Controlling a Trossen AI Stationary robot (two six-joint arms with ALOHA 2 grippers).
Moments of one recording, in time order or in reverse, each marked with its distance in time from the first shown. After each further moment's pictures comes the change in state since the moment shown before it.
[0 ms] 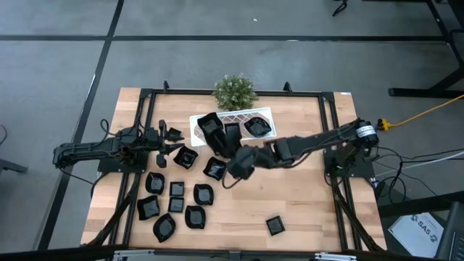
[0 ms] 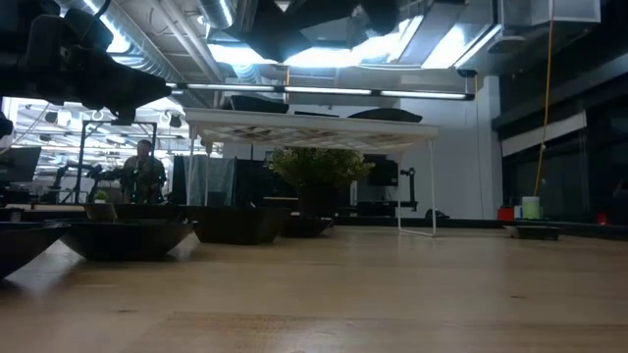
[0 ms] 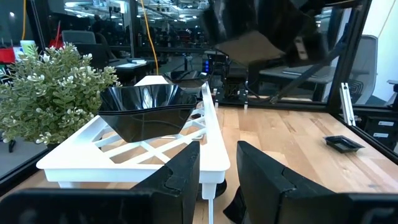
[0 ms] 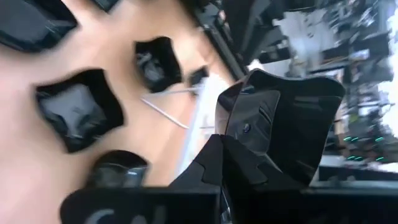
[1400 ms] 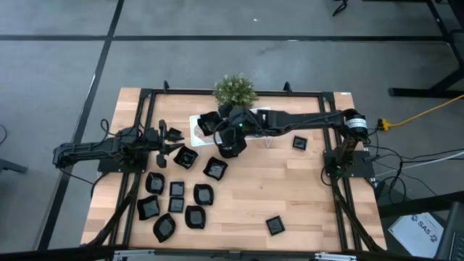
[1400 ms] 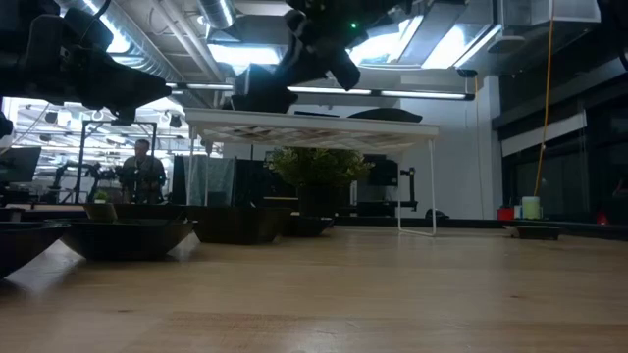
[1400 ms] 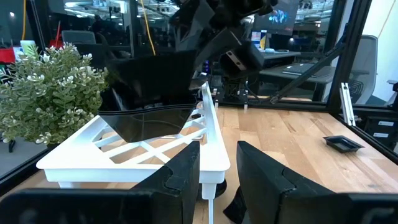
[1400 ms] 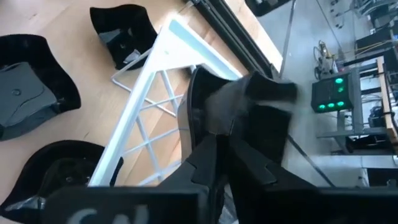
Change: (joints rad) left arm 0.000 0.000 0.000 0.000 0.000 0.000; right arm -0.294 0.063 0.000 0.083 -0.337 -0.022
